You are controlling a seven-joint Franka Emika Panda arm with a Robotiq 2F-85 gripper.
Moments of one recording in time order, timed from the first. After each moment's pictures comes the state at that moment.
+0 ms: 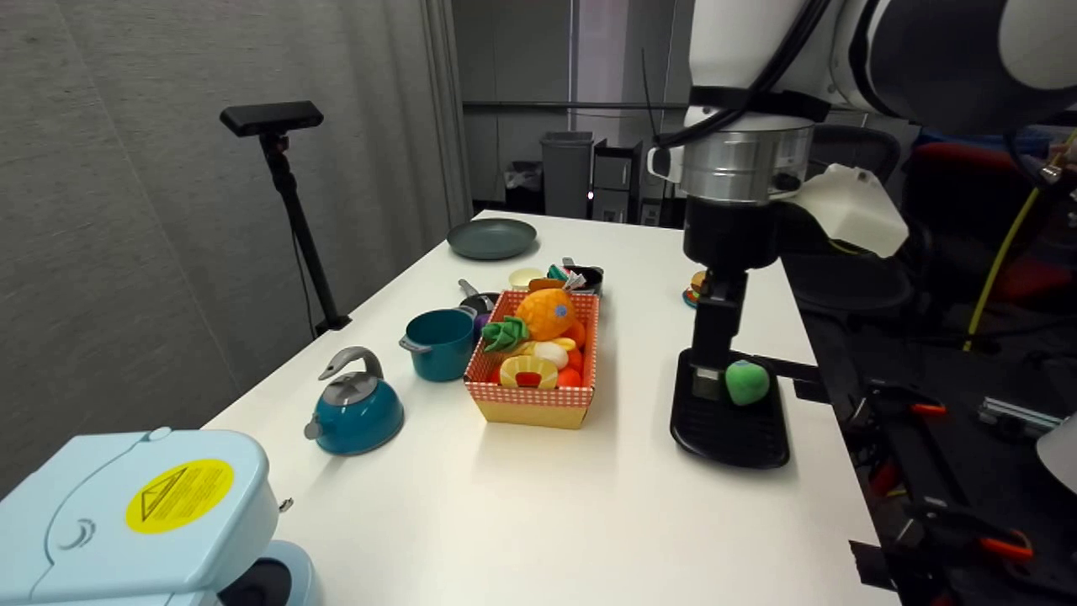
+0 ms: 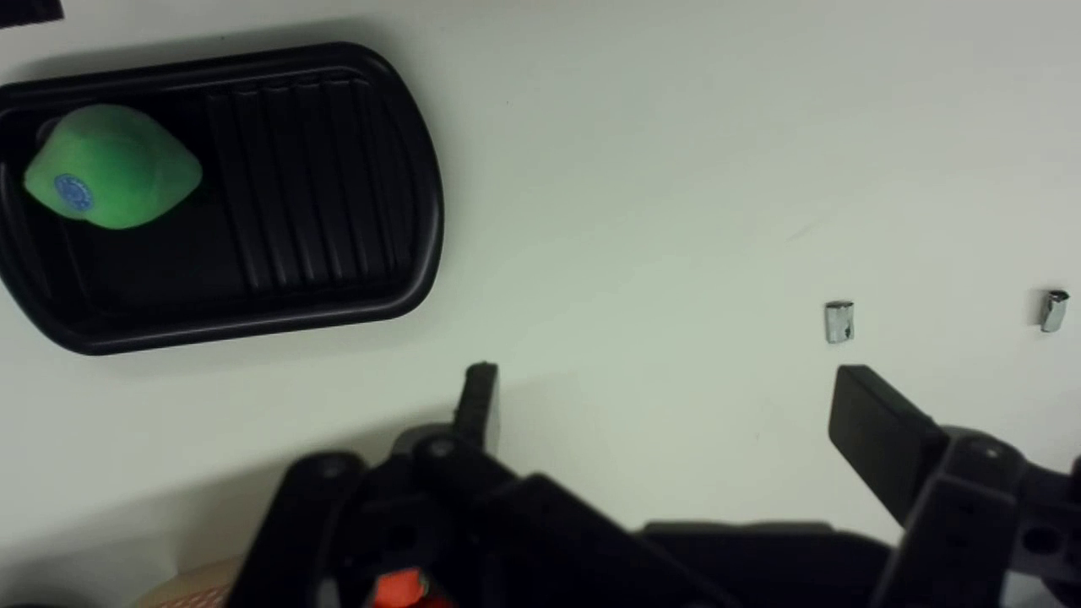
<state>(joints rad) 0.12 -0.02 0.15 -2.39 0.06 2.33 0.35</state>
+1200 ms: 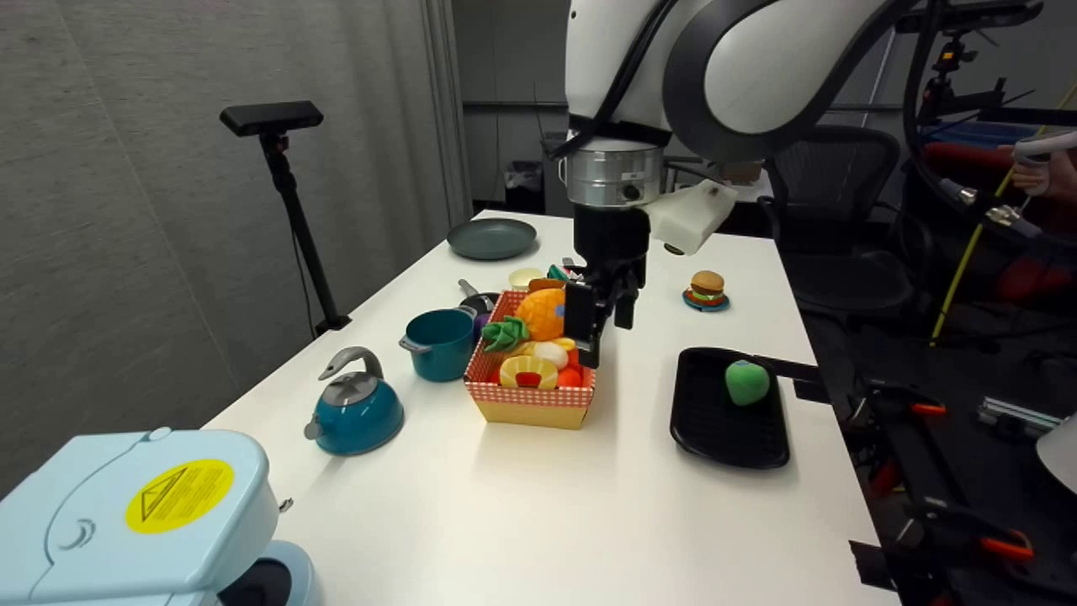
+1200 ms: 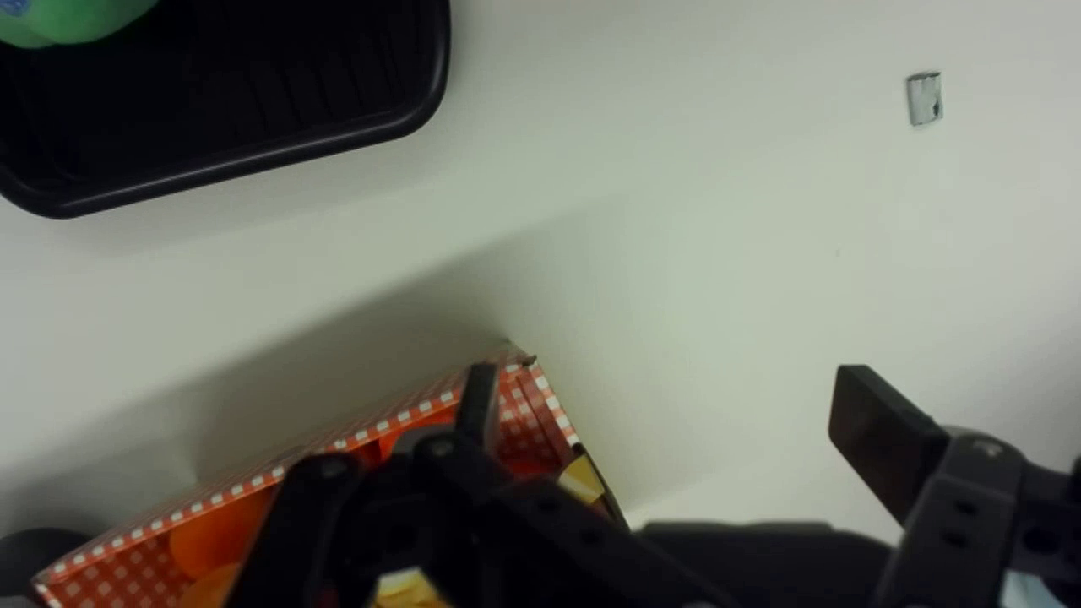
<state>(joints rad) 0.12 0.27 0.03 -2.08 0.04 2.33 0.36</state>
